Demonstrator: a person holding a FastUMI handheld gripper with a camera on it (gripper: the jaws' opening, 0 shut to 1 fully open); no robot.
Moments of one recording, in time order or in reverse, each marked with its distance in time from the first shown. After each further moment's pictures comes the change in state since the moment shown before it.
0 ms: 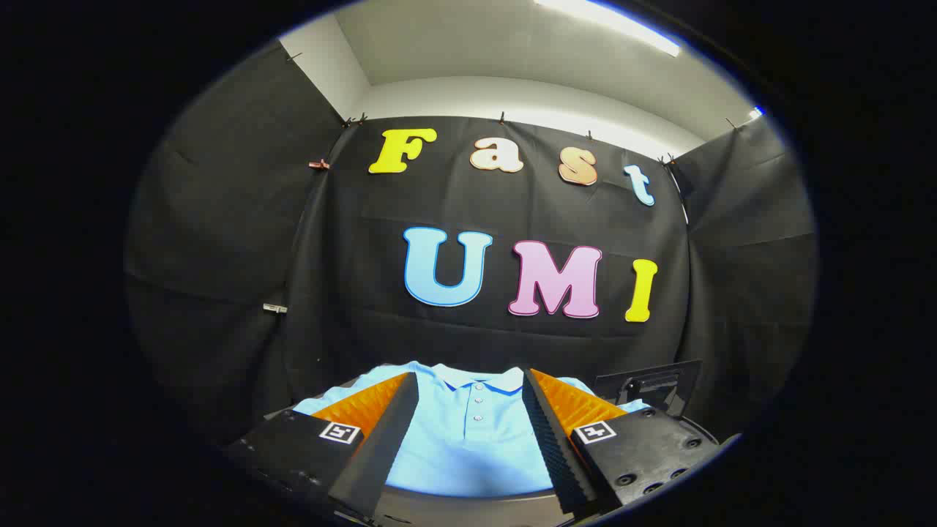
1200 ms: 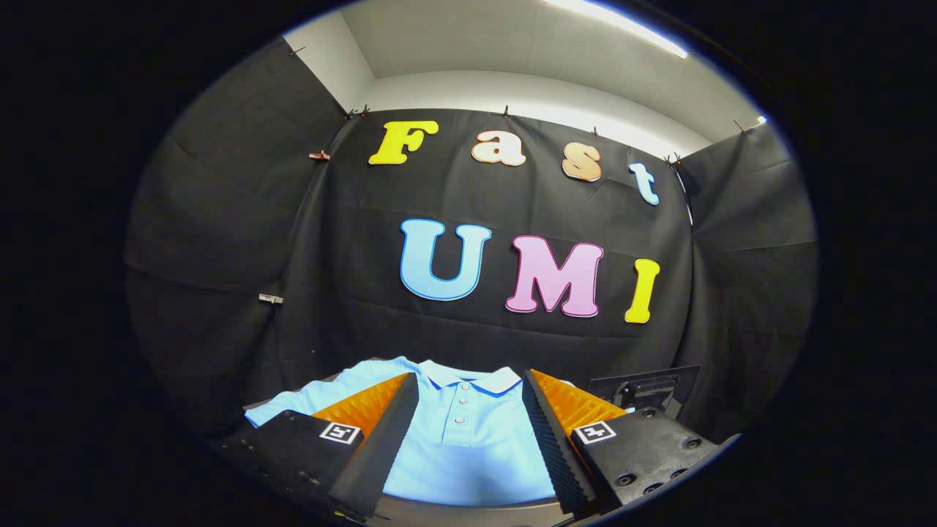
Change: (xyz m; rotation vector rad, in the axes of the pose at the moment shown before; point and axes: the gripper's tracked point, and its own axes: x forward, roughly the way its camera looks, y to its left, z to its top) arm 0.020 -0.020 -0.005 -0.026 0.040 0.010
